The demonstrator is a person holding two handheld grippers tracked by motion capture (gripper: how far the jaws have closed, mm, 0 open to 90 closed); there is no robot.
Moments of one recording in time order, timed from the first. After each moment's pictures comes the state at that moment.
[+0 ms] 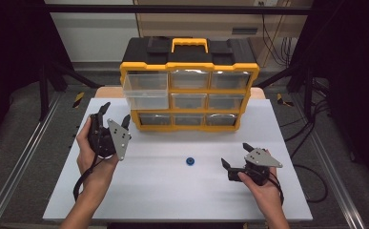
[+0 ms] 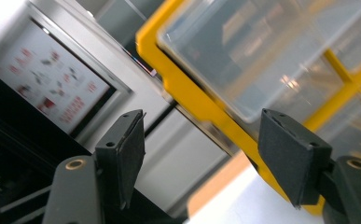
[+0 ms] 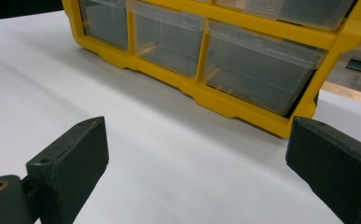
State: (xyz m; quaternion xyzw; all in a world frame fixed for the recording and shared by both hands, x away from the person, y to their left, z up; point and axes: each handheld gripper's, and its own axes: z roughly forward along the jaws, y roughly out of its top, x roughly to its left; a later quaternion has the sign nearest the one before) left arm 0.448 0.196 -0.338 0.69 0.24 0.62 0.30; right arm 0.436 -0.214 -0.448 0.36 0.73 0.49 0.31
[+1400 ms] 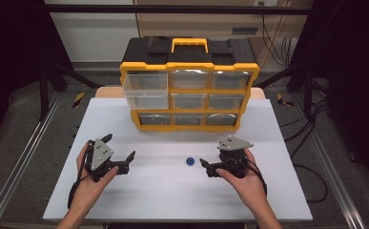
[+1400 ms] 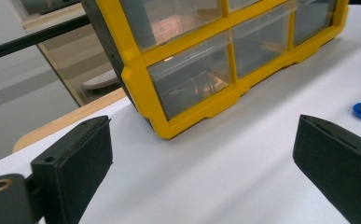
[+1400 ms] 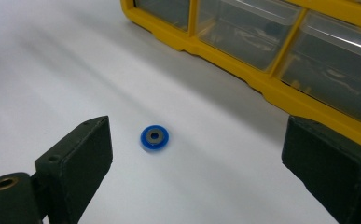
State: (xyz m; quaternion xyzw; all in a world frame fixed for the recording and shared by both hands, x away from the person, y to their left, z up) left arm 0.441 0.247 -0.422 0.75 0.31 0.37 0.45; right arm 0.452 -0.145 -0.407 0.37 0.81 0.41 0.21
